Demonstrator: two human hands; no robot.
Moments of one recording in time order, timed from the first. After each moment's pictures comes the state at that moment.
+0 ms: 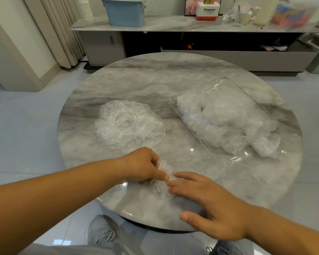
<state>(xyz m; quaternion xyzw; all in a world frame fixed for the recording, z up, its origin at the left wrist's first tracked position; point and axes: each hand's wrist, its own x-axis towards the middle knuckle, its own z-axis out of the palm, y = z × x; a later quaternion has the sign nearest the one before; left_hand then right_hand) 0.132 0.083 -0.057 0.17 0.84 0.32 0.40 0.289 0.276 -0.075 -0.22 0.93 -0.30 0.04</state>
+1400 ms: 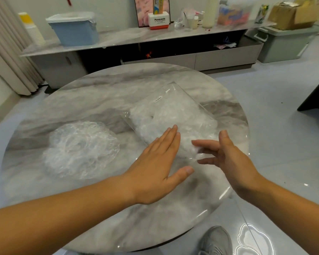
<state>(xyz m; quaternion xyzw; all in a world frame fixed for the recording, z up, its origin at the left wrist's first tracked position) 0.194 0.209 -0.023 0.53 0.83 0.12 0.13 0.305 0.396 -0.048 0.23 0.69 -0.67 -0.12</state>
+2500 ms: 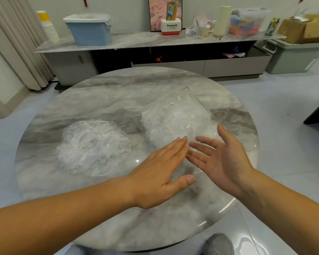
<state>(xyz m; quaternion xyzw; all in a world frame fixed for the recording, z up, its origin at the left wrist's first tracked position) 0.185 0.181 -0.018 0.56 0.80 0.16 0.18 0.266 0.367 -0.023 0.29 0.41 -0.86 -0.10</state>
